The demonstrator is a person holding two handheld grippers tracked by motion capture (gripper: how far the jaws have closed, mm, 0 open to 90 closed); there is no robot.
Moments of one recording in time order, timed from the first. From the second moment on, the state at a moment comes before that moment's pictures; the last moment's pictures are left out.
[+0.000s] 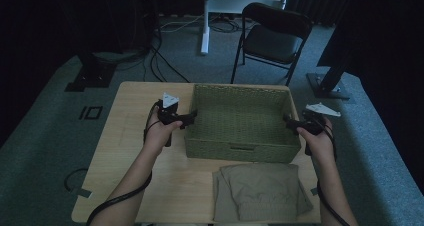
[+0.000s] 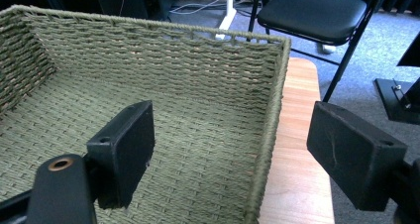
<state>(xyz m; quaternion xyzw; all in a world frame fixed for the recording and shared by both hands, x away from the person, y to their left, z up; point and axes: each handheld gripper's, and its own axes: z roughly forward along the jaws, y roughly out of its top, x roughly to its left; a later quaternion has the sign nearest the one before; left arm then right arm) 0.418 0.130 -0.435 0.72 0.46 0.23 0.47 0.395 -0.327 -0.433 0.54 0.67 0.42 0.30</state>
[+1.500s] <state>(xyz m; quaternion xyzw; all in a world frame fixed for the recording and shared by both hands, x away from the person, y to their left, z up) 0.329 0.119 -0.448 0.74 0.42 0.18 0.50 0.316 -0.330 -0.454 0.52 0.67 0.44 0.28</state>
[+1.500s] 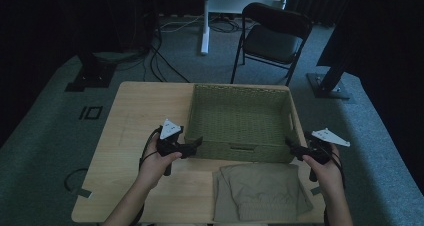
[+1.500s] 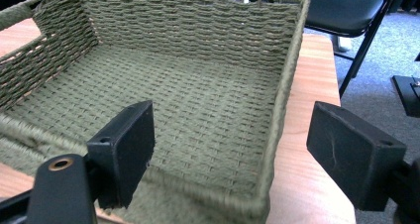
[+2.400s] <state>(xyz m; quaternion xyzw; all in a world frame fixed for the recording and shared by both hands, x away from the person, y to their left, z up) 0.283 0.095 -0.477 0.76 0.39 0.16 0.50 0.274 -0.334 -0.498 0.54 0.68 0.43 0.25</state>
